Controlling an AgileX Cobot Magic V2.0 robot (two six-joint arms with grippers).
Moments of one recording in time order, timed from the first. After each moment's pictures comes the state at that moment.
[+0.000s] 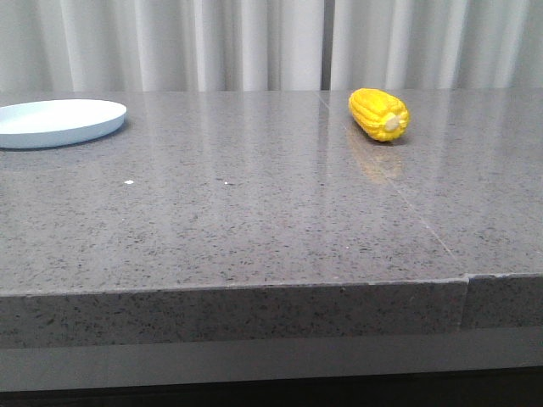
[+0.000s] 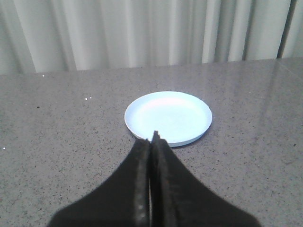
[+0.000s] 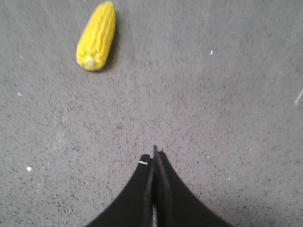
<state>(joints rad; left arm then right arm) 0.00 0.48 -0.68 0.00 0.51 0.02 0.08 0.70 -0.69 0.01 0.59 0.11</state>
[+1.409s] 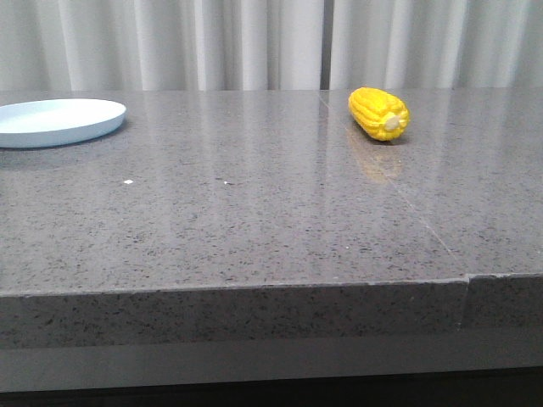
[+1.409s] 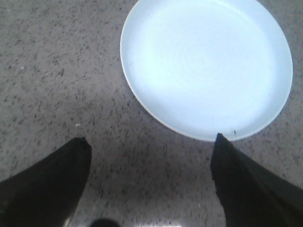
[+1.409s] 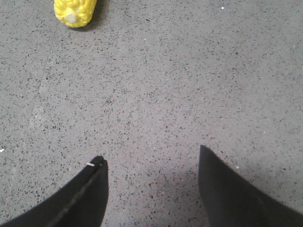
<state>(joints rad) 0.21 1.58 -1.33 -0.36 0.75 0.30 0.08 0.84 -0.69 0.01 0.58 0.08</state>
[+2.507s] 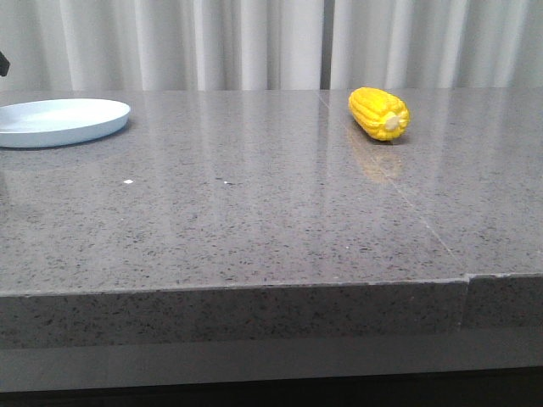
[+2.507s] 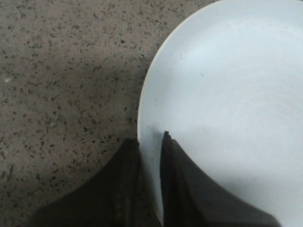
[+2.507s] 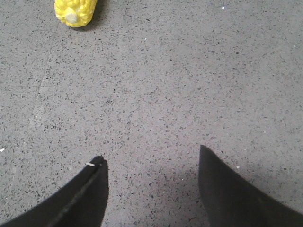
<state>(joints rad) 0.19 1.97 -1.56 -0.41 0.65 0.34 0.08 0.84 -0.69 0.01 0.58 0.09</state>
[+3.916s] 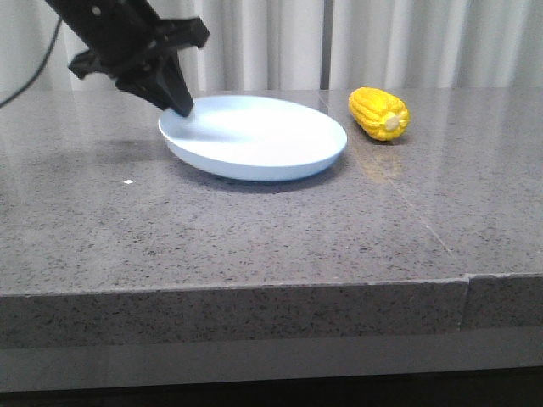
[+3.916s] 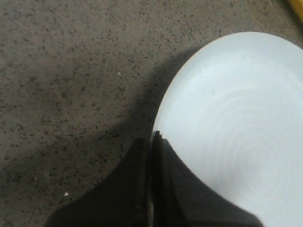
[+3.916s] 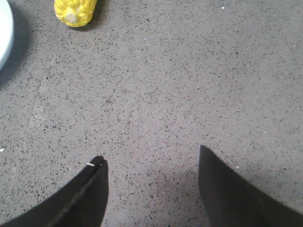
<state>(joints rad) -0.30 1.91 -1.57 -0.50 0.73 0.34 0.08 0.84 -0.69 0.01 0.58 0.08</state>
